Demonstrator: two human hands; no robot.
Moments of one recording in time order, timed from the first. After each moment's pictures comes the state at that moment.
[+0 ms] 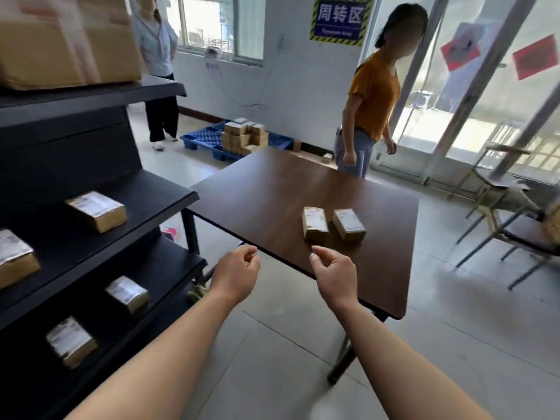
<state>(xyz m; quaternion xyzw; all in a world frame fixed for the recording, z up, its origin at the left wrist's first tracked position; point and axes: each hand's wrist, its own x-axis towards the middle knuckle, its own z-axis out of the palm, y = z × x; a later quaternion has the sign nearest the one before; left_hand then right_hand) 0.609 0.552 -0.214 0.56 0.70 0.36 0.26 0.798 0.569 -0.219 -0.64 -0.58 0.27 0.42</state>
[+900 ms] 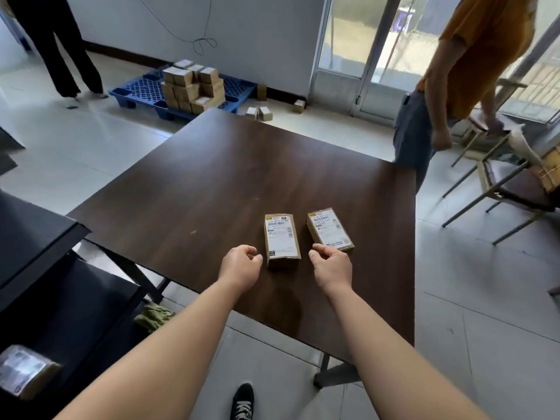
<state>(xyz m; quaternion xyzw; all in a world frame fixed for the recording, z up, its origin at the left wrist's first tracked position) 0.715 0.886 -0.311 0.53 0.73 0.23 0.38 0.897 0.877 -0.318 -0.75 -0.41 0.35 0.37</state>
